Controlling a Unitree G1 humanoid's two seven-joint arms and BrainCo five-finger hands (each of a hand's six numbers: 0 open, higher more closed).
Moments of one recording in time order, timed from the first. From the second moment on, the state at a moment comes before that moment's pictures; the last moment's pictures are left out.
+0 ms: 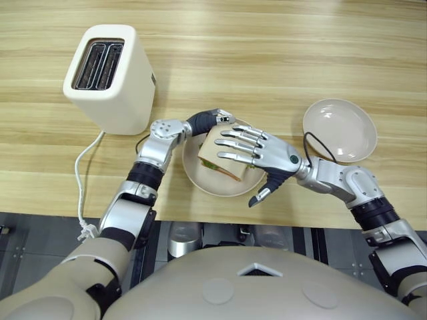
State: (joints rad) left arm -0.48 0.19 -0.22 0.61 -0.05 0.07 -0.78; right arm -0.19 -0.62 0.41 0.13 -1.12 -0.94 -0.47
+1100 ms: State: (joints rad) left arm -0.47 0.26 -0.07 0.43 0.21 -0.15 -0.06; right arm -0.29 -0.62 0.57 0.32 -0.96 -0.74 -0.02
